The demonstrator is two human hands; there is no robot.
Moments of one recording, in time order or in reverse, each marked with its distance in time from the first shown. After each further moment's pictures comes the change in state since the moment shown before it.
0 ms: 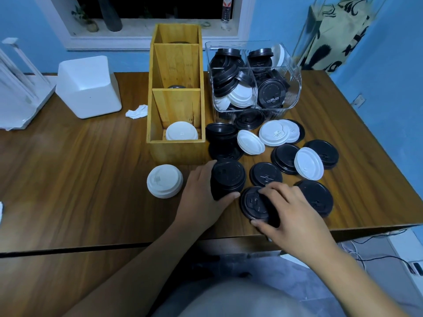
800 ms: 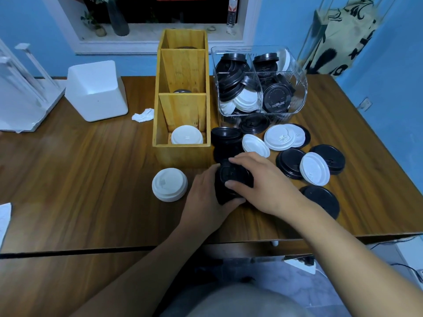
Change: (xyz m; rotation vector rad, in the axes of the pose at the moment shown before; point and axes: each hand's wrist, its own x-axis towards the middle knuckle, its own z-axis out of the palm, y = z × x) left_hand 0.000 0.001 -0.001 -0.050 0.008 -0.009; right_hand 0.098 -0.035 -0.013 0.304 -0.112 -0.034
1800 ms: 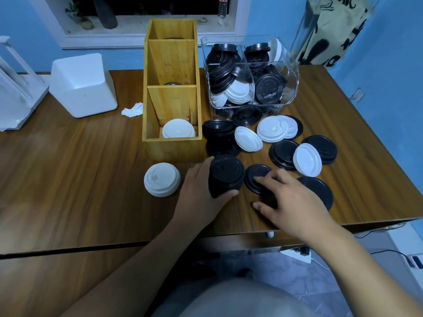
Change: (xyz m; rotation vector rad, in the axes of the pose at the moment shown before) left_hand 0.002 0.000 0.000 0.057 -0.030 -0.011; right_hand -0.072 0.031 -0.006 -0.320 -0.020 0.175
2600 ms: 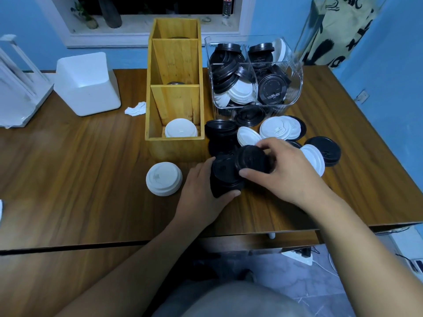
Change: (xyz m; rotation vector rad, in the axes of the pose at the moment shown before) left_hand -0.001 -0.001 0.001 0.007 0.026 0.020; right_hand 0.051 -0.018 -0.035 0.366 0.119 0.043
